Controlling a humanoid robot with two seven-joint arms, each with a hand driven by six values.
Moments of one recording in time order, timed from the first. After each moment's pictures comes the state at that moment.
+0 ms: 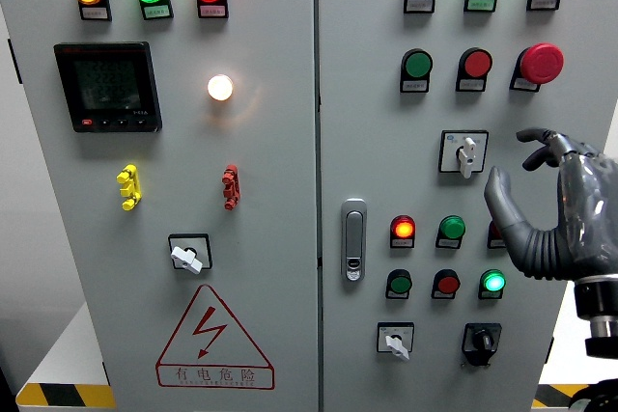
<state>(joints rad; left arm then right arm) -0.04 -0.10 0.10 -0.13 0.05 -0.07 -0.07 0.59 0.16 1.49 1.80 -2.73 -0.05 -0.27</state>
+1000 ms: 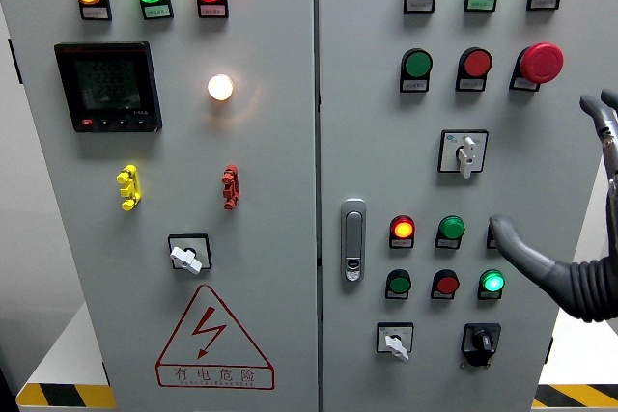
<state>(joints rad) -0.04 -0.10 0.10 -0.13 0.05 -0.07 -0.07 0.46 0.16 1.55 1.99 -2.86 -0.04 -0.10</state>
